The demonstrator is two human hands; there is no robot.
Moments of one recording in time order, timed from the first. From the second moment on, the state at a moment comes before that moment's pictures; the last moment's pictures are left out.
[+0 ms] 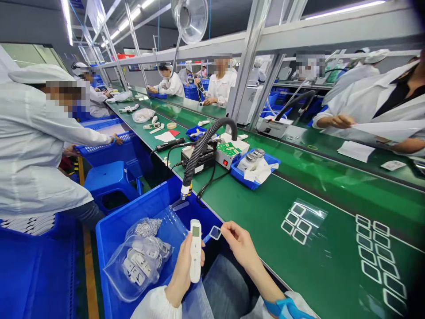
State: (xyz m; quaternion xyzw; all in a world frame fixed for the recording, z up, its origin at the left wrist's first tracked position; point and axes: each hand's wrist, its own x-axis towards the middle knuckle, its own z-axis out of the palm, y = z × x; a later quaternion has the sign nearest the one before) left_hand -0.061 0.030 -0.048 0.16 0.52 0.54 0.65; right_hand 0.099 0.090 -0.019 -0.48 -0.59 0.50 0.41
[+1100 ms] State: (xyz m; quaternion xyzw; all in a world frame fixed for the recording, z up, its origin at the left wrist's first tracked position) left_hand -0.008 0.007 -0.002 0.19 0.49 0.46 0.72; right_hand 0.124 0.055 0.000 -0.48 -0.62 0.43 0.43
